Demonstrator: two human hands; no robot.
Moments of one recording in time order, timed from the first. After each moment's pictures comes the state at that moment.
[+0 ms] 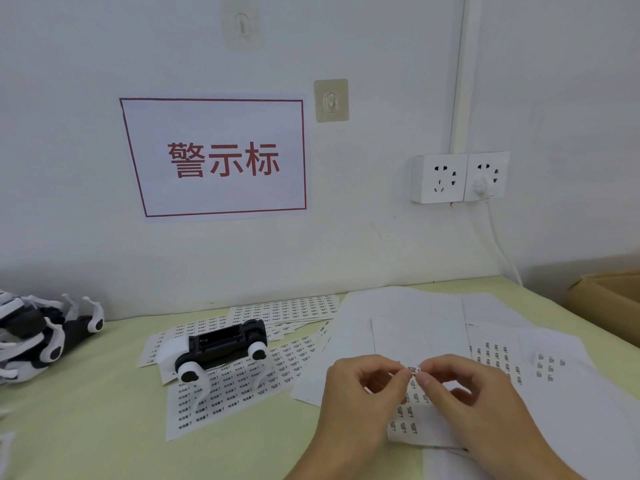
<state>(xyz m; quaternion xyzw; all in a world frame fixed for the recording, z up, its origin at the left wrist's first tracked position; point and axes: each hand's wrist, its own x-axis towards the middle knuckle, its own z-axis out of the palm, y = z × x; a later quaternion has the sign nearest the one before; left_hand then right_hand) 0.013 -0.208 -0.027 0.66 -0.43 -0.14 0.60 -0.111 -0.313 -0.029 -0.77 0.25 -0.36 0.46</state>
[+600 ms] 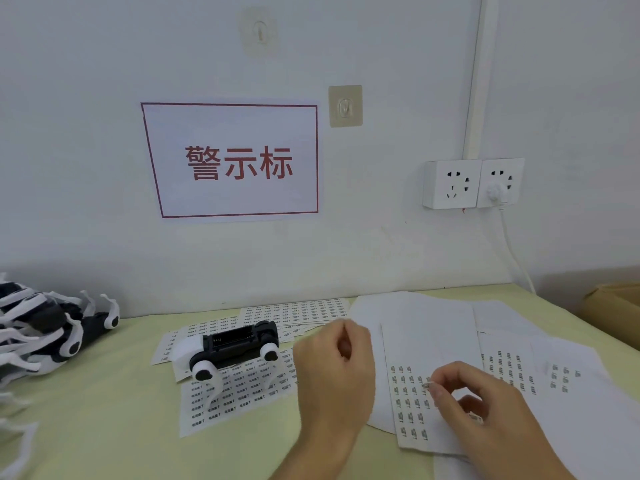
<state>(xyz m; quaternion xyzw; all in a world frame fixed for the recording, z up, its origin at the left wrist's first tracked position) 0.024 -0.198 0.007 0.65 -0.37 0.11 0.66 -0.113 -0.307 -0.030 -0.80 0.22 -0.36 0.42</state>
